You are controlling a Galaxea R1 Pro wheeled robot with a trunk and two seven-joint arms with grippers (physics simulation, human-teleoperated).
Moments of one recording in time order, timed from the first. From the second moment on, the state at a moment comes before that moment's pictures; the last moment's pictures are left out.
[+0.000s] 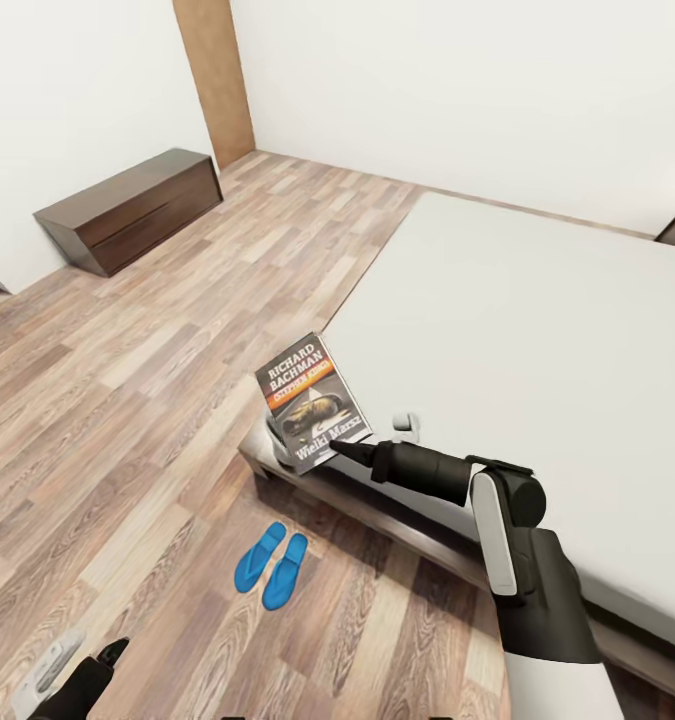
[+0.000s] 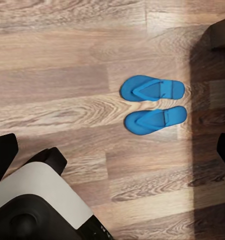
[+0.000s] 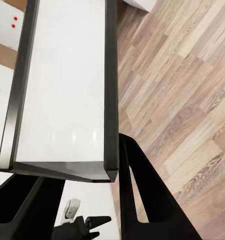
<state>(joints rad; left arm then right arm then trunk) 0.15 0.12 0.29 -1.50 1.06 0.42 0.34 -0.55 0.17 -0.05 -1.61 -0.22 1.04 0.86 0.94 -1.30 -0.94</state>
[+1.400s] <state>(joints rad) 0.14 0.12 0.29 -1.47 1.06 0.42 0.33 -0.55 0.17 -0.04 -1.61 -0.23 1.04 0.86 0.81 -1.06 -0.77</state>
